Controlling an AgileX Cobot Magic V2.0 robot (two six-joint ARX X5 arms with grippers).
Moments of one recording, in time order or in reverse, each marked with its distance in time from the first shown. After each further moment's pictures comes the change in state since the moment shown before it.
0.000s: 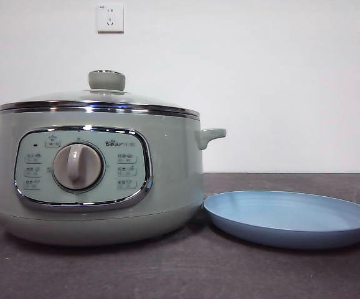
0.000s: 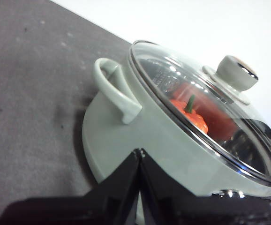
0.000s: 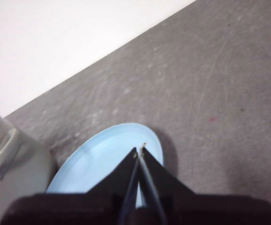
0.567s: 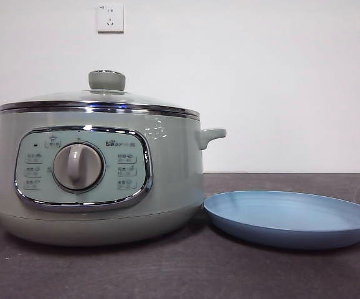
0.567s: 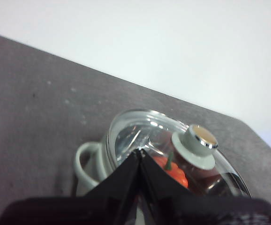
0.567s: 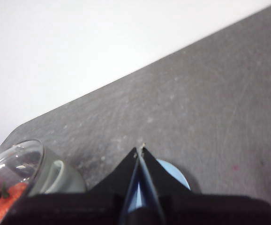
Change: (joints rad) left arm 0.000 0.254 0.393 -0.092 -0.079 0.101; right arm 0.000 0.240 0.354 -0.087 -0.010 -0.072
